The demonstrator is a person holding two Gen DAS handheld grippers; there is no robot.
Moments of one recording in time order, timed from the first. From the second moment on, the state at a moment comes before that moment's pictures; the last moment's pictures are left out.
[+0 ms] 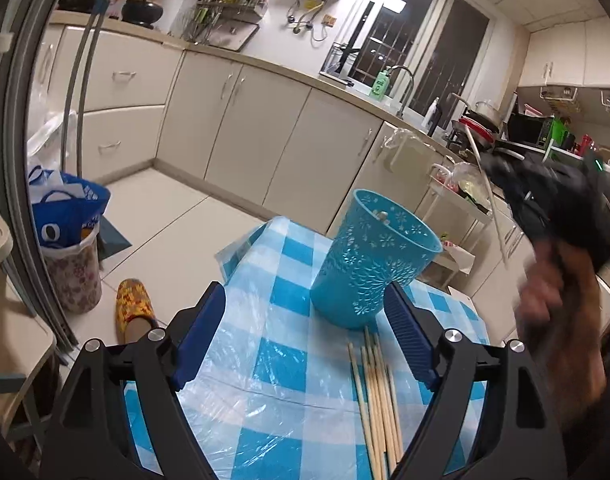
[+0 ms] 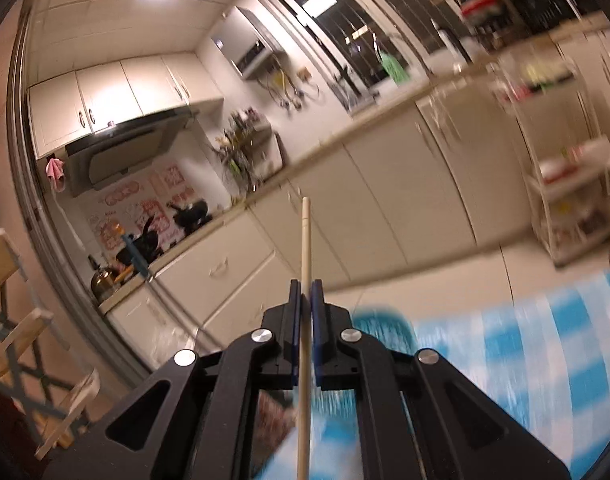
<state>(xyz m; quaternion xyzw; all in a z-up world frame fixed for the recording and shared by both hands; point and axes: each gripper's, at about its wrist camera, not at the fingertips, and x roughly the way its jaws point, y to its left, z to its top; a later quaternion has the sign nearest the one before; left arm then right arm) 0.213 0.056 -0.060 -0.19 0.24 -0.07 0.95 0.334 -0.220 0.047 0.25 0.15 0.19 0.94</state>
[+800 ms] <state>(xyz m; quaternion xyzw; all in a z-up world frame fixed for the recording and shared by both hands) 0.206 0.071 -0.060 -0.22 0.24 -0.06 0.94 0.376 -0.194 -0.008 0.14 0.23 0.12 0.96</state>
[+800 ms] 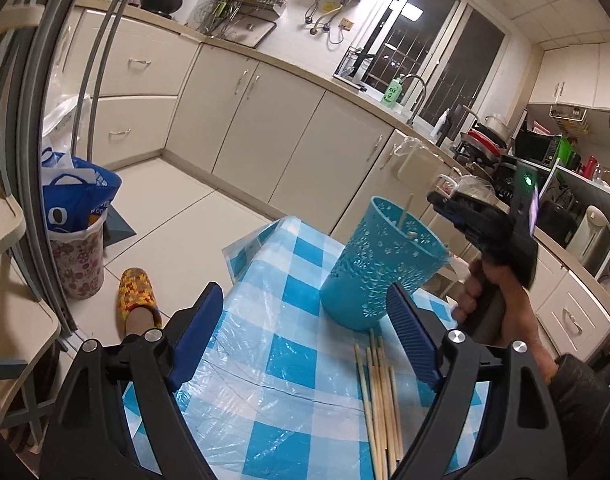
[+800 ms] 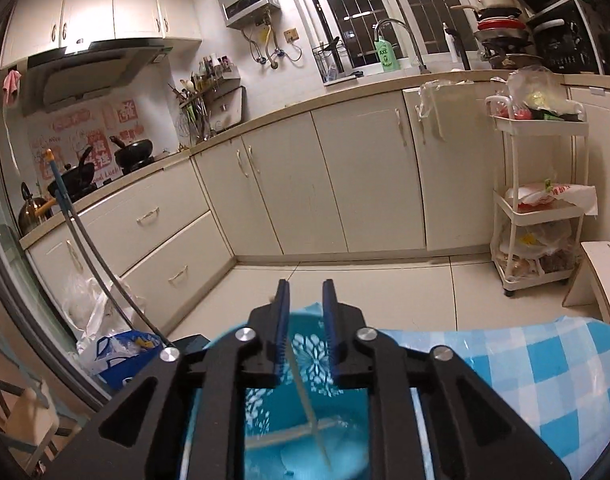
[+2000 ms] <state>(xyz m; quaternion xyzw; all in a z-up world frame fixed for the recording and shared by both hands) 0.094 0.028 -0.008 -0.10 0.23 -0.08 0.96 0.084 -0.226 -0.056 0.16 0.32 0.06 0.93</state>
